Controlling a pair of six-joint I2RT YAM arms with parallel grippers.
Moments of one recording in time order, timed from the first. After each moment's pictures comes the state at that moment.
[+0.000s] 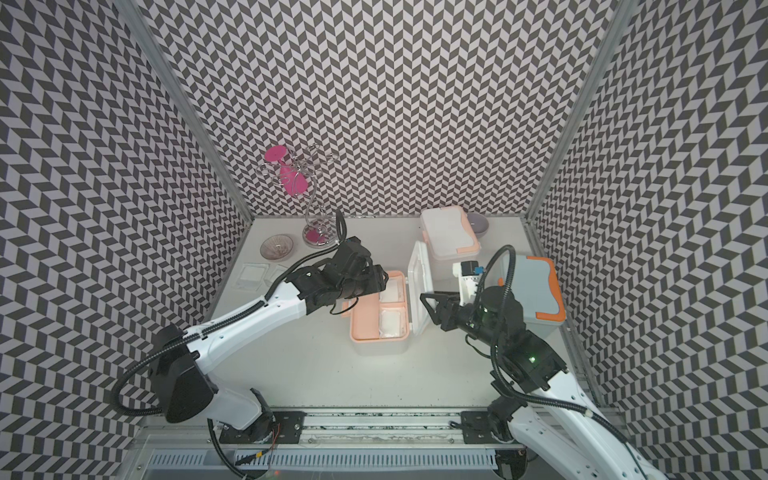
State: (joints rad) left arm -0.81 1.54 1.33 -0.60 -0.16 -0.83; right arm 0.57 0.68 0.77 -0.40 -0.23 0.61
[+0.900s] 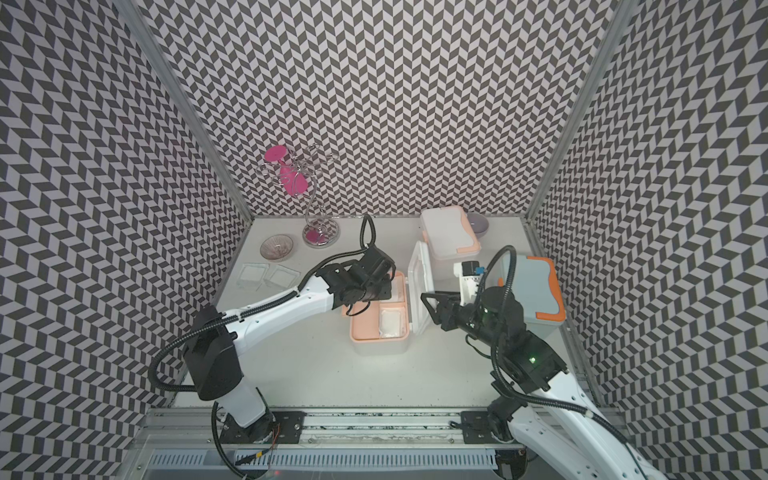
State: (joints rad) left arm -0.86 1.70 1.43 -0.70 -0.26 -0.78; right arm 0.57 0.68 0.77 -0.40 -0.22 0.61
